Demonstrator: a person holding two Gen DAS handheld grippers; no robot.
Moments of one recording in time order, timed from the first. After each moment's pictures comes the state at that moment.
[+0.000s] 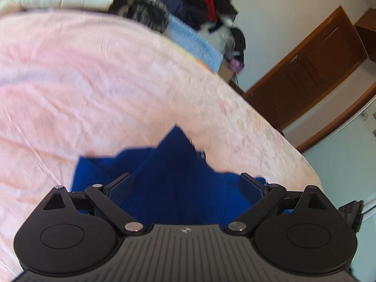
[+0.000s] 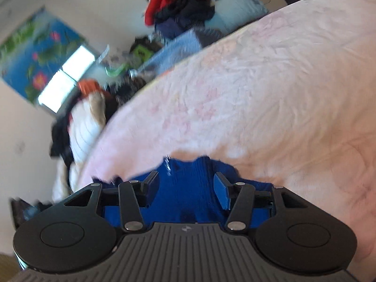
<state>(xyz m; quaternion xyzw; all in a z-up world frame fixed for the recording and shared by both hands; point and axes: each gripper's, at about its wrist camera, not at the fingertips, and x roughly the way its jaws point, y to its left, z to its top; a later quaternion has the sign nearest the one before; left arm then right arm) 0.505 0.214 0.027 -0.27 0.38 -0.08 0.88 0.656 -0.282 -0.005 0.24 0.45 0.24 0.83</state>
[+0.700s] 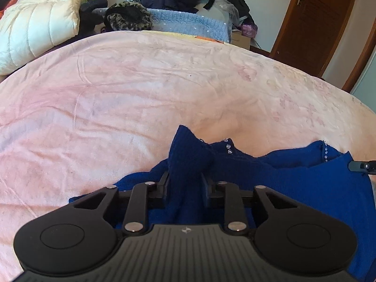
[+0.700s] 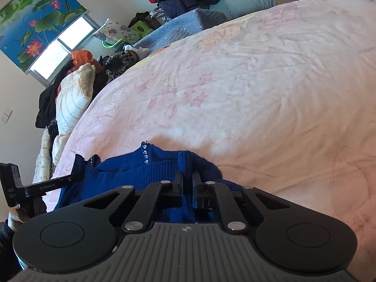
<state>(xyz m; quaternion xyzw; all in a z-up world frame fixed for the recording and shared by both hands) 0.557 0.152 0.002 -0.06 0.43 -0.04 0.90 0.663 -0.286 -0.014 0.21 0.45 0.26 0.83</state>
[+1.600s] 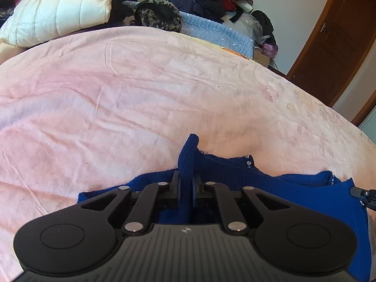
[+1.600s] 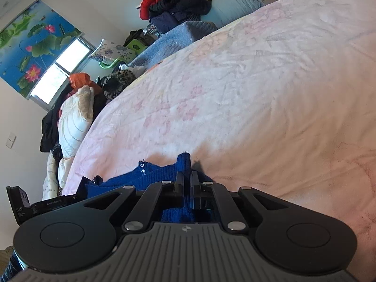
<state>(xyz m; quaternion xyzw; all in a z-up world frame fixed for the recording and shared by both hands) 0.559 0.175 -0.005 -0.14 0.41 0.01 0.90 0.669 -0.298 -0.024 0.27 0.43 0.24 0.83</state>
